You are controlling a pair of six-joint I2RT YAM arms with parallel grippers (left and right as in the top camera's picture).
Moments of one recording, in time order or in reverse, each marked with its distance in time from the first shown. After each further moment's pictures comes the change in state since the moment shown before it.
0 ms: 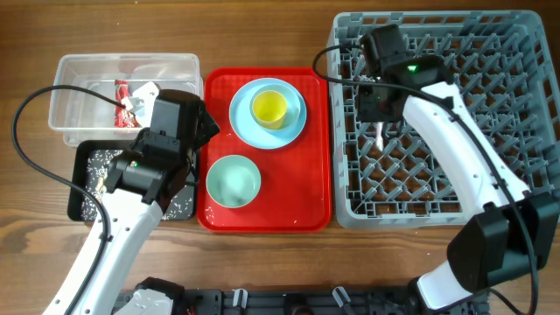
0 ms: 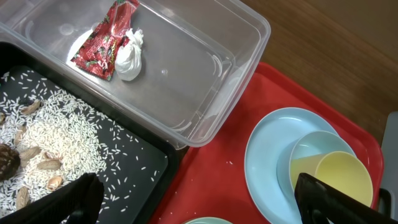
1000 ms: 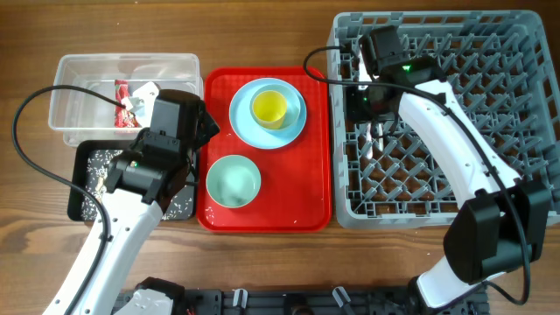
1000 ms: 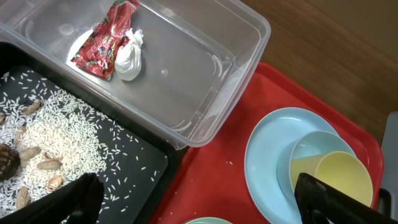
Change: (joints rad) left arm 0.000 0.000 0.000 0.000 0.000 0.000; right arm -0.007 0.043 -0.031 0.104 -0.309 -0.048
